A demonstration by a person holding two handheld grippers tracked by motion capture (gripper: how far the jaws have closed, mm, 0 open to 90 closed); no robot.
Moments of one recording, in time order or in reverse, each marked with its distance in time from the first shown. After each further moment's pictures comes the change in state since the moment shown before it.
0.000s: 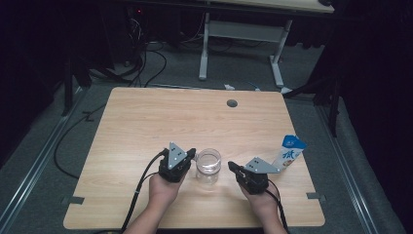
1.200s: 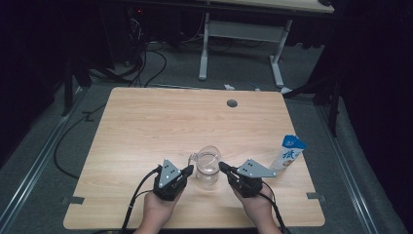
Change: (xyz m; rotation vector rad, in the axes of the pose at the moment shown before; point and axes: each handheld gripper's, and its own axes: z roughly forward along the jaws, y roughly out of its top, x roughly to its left) left arm -0.020 -0.031 -0.033 -0.001 -0.098 -0.059; right arm 0.029 0.022 -0.007 -0.088 0.066 -0.049
